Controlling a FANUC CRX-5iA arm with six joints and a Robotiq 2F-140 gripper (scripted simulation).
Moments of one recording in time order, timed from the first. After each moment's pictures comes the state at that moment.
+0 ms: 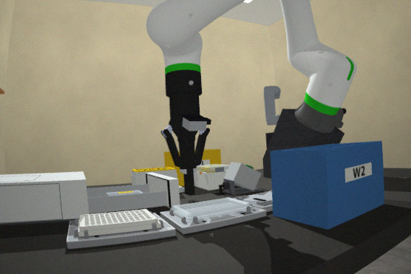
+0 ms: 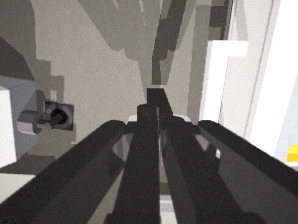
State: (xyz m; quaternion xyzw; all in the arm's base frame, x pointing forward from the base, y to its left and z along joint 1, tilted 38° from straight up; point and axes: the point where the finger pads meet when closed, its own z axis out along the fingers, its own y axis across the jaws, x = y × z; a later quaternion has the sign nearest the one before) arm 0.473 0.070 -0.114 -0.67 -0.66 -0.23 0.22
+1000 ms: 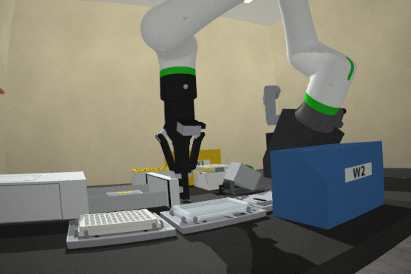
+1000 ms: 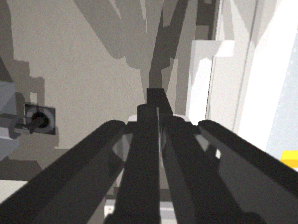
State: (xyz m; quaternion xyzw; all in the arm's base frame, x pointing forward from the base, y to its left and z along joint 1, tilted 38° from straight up) arm 0.489 0.076 -0.122 -0.67 -0.66 -0.23 0.22
